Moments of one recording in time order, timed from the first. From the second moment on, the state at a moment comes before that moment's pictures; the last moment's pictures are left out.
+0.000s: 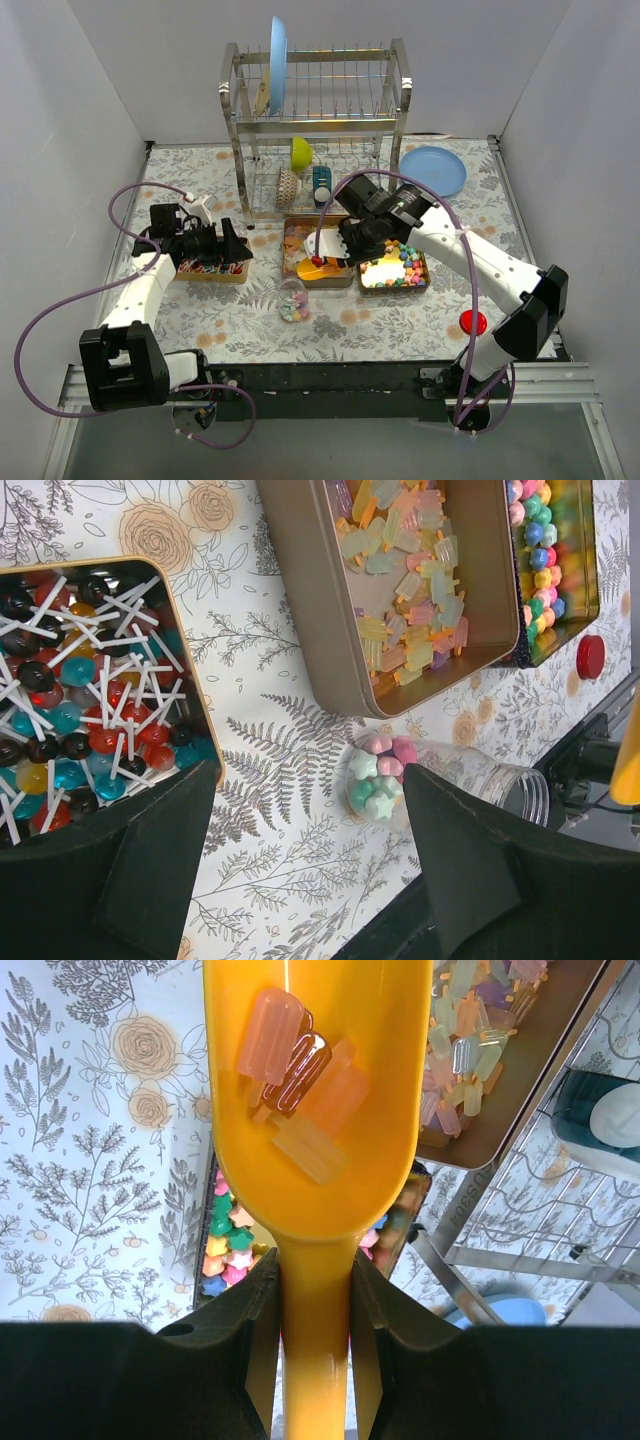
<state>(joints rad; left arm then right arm) 0.10 1.23 0.81 -0.50 0.74 -0.07 0.86 1.53 1.56 -1.19 -0.16 -1.08</state>
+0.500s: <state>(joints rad) 0.14 1.18 0.76 -0.41 0.73 -0.13 1.00 1.74 1.76 -1.30 0.08 -1.10</state>
